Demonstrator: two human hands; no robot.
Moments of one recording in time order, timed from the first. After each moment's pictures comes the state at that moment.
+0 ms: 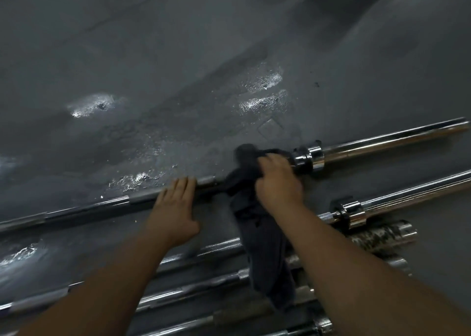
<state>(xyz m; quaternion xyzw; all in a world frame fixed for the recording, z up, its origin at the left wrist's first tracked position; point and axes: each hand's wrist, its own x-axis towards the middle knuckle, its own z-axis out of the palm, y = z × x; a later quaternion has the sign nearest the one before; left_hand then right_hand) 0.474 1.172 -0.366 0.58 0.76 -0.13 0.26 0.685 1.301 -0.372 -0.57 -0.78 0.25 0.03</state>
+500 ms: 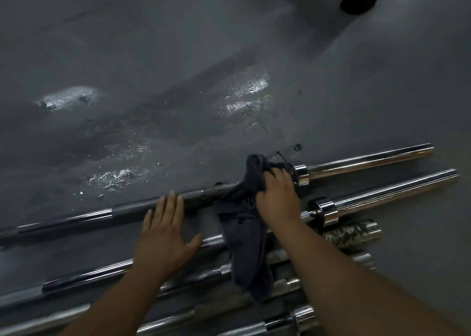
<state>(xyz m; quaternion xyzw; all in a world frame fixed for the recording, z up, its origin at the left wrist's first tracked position) 0.516 1.121 -0.374 0.56 0.80 -0.06 0.22 0.723 1.283 -0.367 -0.64 -0.74 0.22 0.00</state>
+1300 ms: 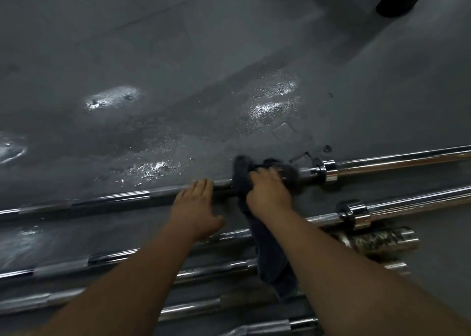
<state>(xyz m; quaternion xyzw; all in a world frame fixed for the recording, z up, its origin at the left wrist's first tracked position) 0.496 1.156 -0.354 0.56 0.78 -0.11 0.26 0.652 1.264 -0.355 -0.54 -0.79 0.29 -0.09</state>
